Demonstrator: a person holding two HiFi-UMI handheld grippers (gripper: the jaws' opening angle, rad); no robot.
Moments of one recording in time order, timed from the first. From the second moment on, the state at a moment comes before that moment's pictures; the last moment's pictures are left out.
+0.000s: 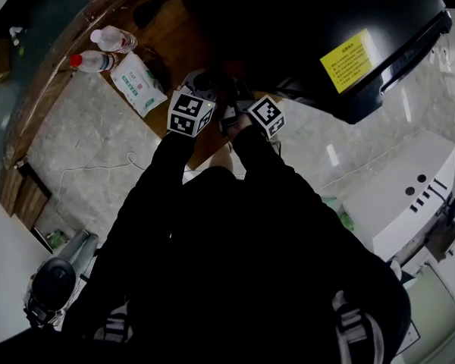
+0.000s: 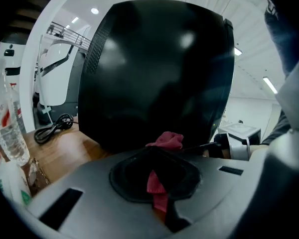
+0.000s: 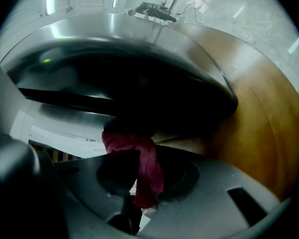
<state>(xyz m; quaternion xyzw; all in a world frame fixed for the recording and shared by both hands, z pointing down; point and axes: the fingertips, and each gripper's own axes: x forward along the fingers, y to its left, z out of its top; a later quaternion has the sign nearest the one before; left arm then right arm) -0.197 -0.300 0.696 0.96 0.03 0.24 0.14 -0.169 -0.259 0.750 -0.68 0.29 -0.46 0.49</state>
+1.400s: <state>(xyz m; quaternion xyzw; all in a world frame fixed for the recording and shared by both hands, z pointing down) -0.291 -0.151 0.438 0.99 -0.05 0.07 0.11 -0.242 -0.127 0.431 -0.58 0.81 -0.12 0.03</state>
